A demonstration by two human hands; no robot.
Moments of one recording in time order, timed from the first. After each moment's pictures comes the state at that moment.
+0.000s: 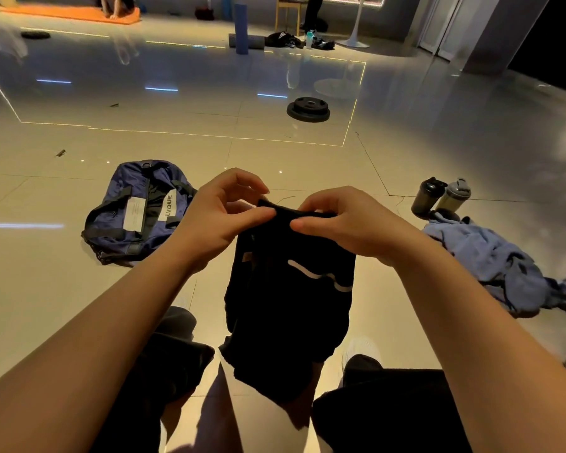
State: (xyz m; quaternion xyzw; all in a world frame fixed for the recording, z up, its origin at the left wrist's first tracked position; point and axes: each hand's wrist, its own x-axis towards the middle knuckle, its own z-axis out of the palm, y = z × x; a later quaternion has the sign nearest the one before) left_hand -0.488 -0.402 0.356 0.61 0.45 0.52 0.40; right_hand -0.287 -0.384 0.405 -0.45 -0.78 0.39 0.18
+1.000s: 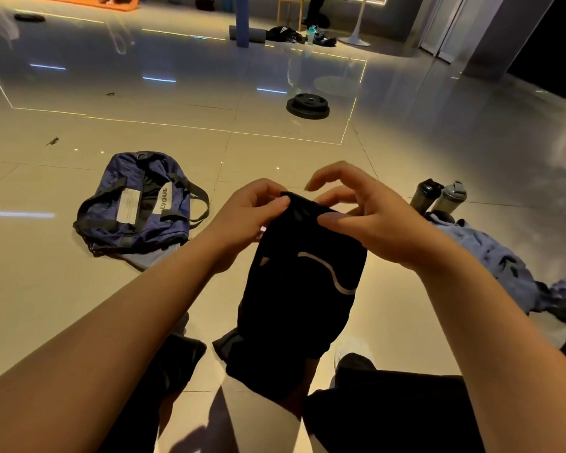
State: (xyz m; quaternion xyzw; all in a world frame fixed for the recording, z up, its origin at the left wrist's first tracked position) left_hand -0.459 -0.387 0.351 0.56 0.48 0.45 0.50; right_hand -0.264 -0.389 0.409 -0.40 -0.76 0.46 0.24
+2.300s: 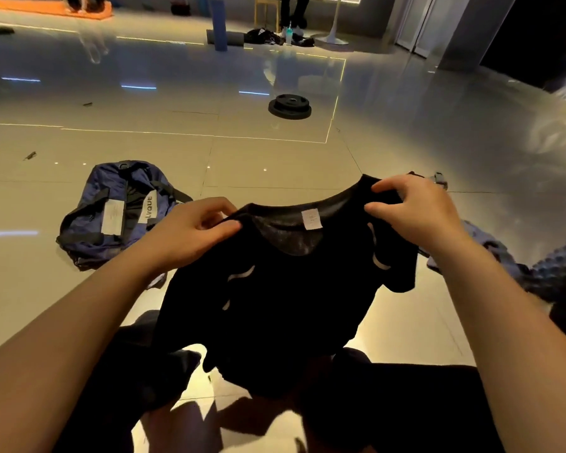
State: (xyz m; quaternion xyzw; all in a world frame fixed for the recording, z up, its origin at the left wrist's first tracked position) left_hand -0.513 -0.391 0.341 0.72 0.53 0.31 0.33; right_hand -0.201 -0.362 0.389 -0.67 -0.69 0.10 0.25
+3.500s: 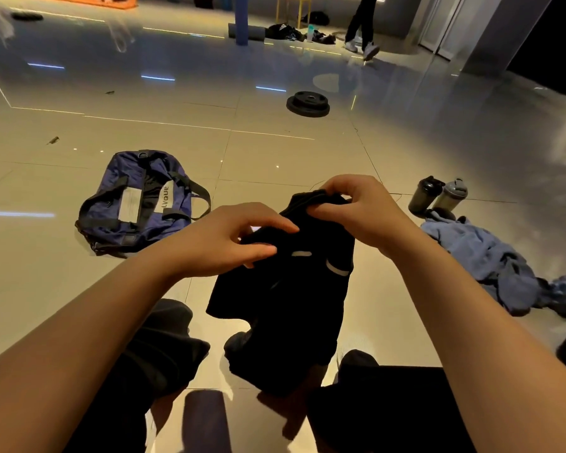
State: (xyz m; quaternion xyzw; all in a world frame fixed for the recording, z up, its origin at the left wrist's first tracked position) left_hand -0.504 -0.412 0.352 0.78 0.43 0.26 0.38; right_hand -0.282 -0.370 0.388 -0.49 -0.75 0.34 0.29
